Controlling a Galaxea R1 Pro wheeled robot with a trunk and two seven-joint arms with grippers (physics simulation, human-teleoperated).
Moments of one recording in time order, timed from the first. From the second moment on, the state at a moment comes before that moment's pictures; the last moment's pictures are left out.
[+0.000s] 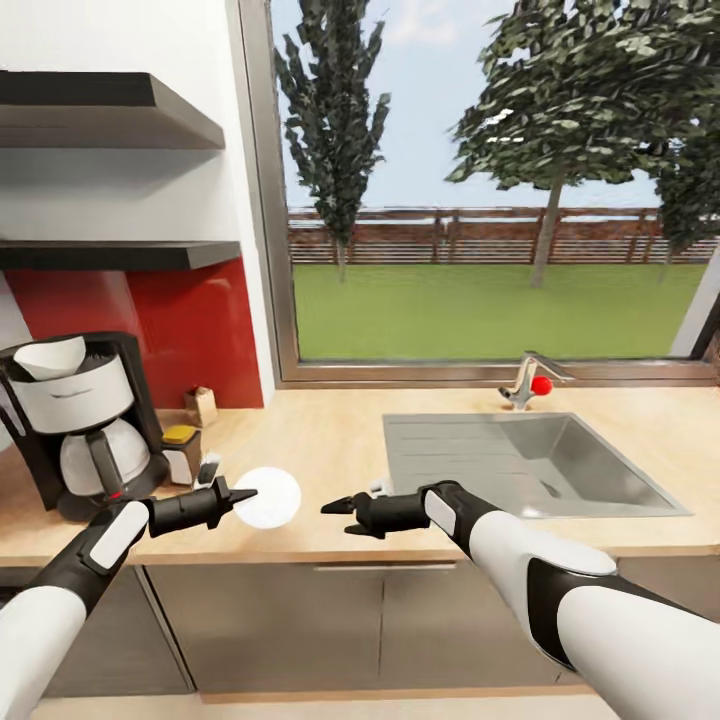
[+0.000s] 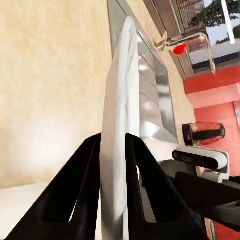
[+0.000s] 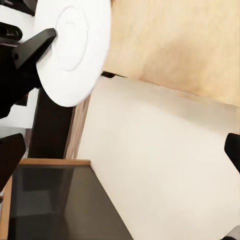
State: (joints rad) left arm -0.74 0.31 -0.10 -0.66 0.92 0.89 -0.60; right arm -1.09 0.17 -1.63 -0.03 1.43 0.68 0.90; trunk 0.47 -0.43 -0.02
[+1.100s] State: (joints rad) left arm -0.73 0.31 -0.05 -0.71 0.94 0.90 -0.60; right arm -0.96 0.17 -1.61 -0.02 1.59 0.68 0.91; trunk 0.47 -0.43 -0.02
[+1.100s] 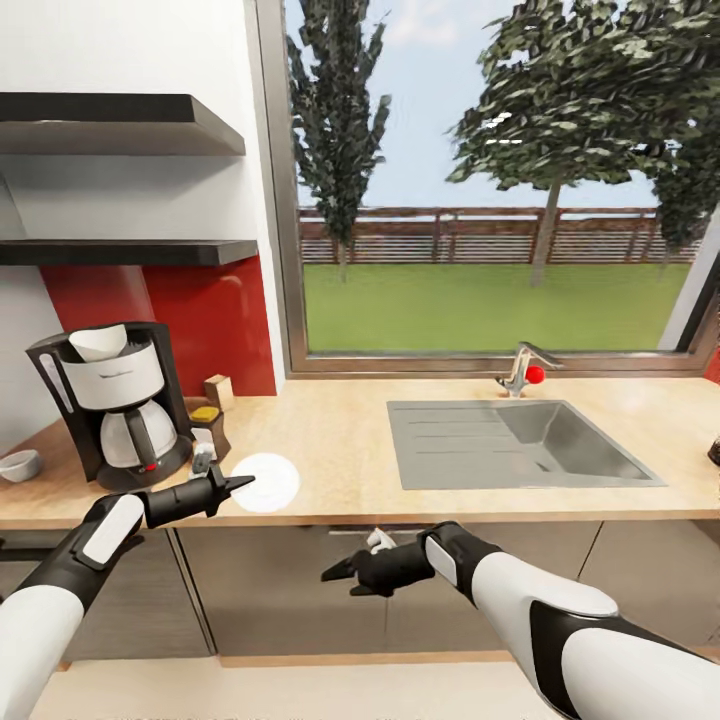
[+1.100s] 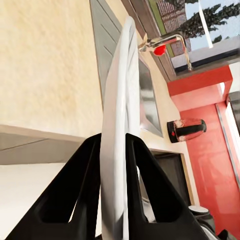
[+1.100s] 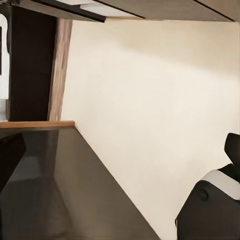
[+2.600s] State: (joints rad) left arm -0.57 0.46 -0.05 -0.70 0.92 0.88 -0.87; right arm -0.23 0.06 -1.69 -0.12 1.53 -0.01 0.07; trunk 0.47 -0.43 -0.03
